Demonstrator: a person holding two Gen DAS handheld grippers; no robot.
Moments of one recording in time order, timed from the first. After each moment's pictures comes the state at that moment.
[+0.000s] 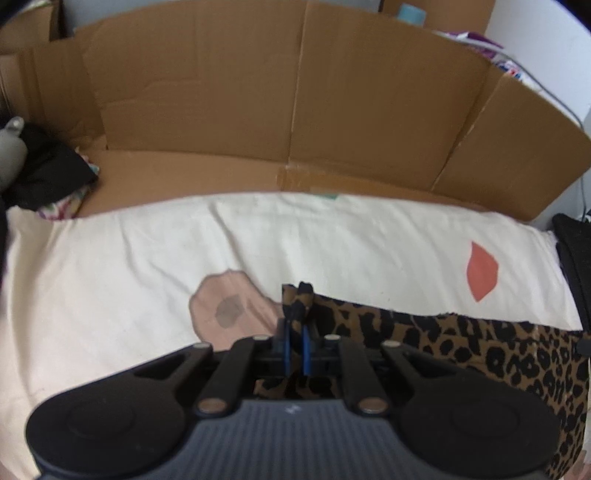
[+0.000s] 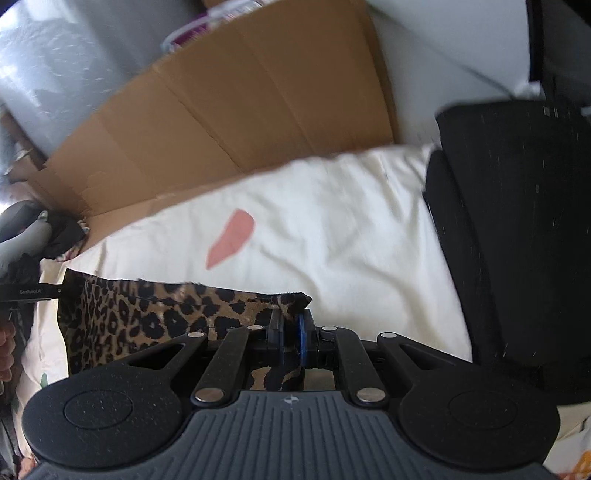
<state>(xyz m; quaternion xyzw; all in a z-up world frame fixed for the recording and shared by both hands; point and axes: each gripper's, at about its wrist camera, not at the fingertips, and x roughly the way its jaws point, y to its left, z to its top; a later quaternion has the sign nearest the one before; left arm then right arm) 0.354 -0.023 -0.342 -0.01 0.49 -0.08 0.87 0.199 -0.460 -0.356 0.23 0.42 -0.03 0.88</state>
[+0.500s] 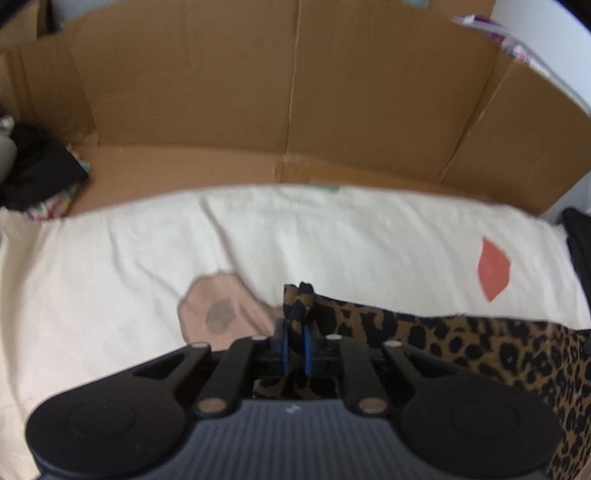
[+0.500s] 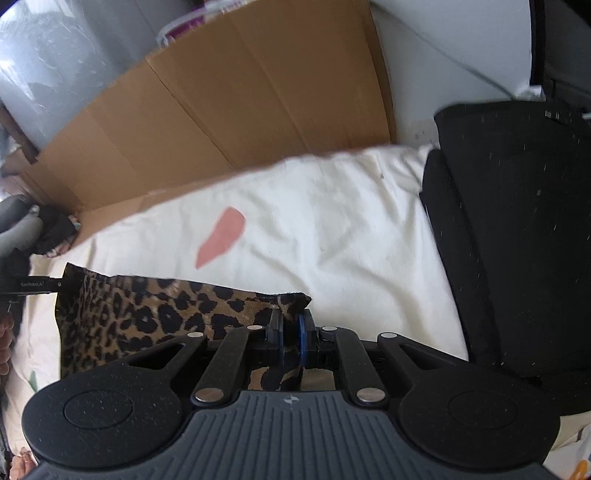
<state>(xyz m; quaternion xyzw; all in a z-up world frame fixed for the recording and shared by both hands) 0.367 -0.031 -0.356 0.00 0.51 -0.08 0.86 0.209 -0.459 -0.364 0.21 0.44 -0.04 0.87</state>
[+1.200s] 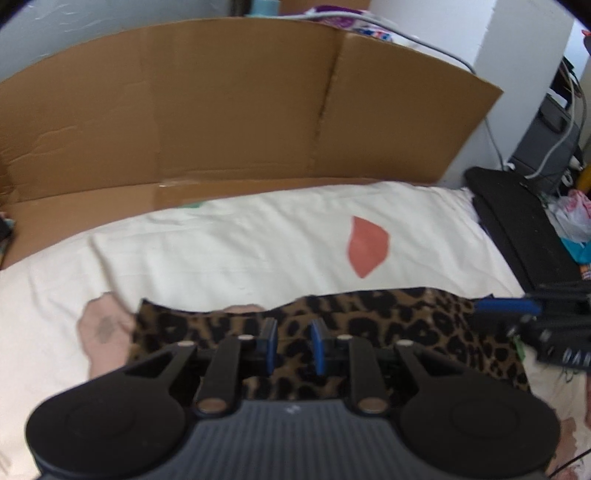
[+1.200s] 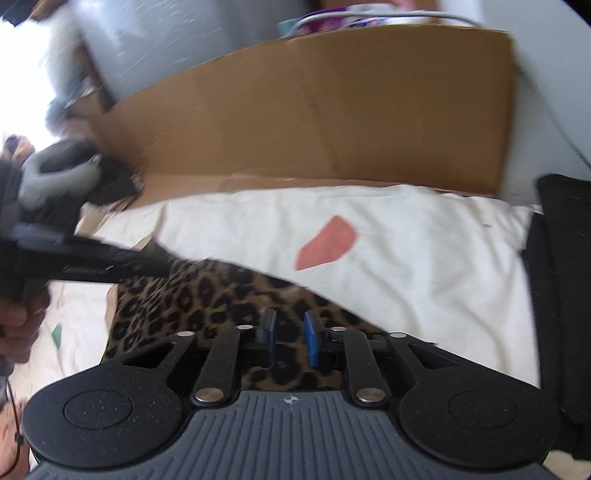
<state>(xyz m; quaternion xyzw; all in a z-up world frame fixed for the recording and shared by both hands) 0.316 -0.111 -0.322 0.04 0.48 -0.20 0.86 0.224 -0.376 -0.338 0.12 0.41 0.08 0.90</state>
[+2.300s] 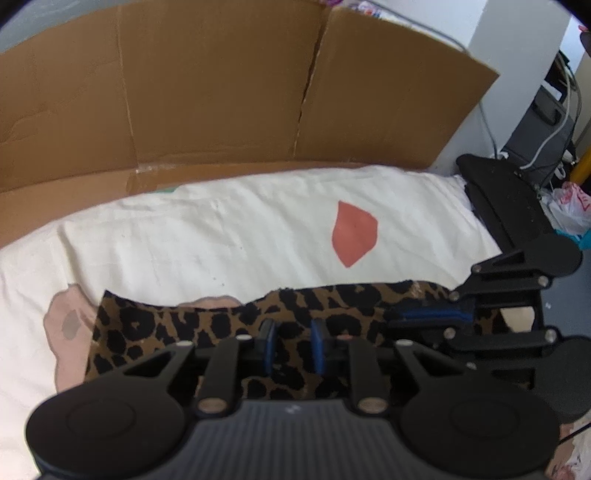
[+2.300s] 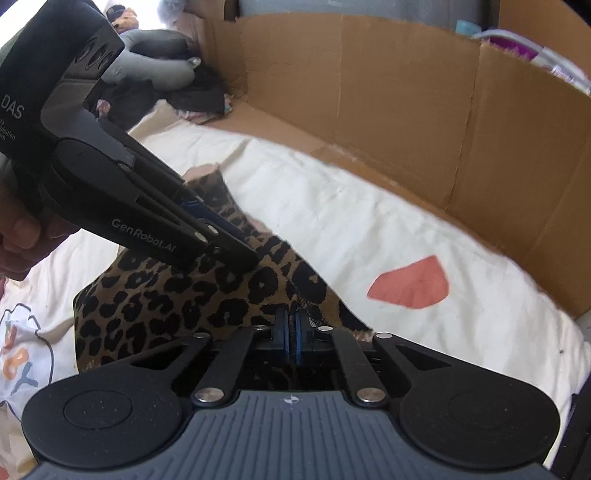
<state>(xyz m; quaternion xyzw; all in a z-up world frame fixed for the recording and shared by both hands) 0.320 -0.122 -0.337 0.03 0.48 -0.22 0.85 0.266 -0.325 -0.352 -0.07 0.41 0.21 0.89</state>
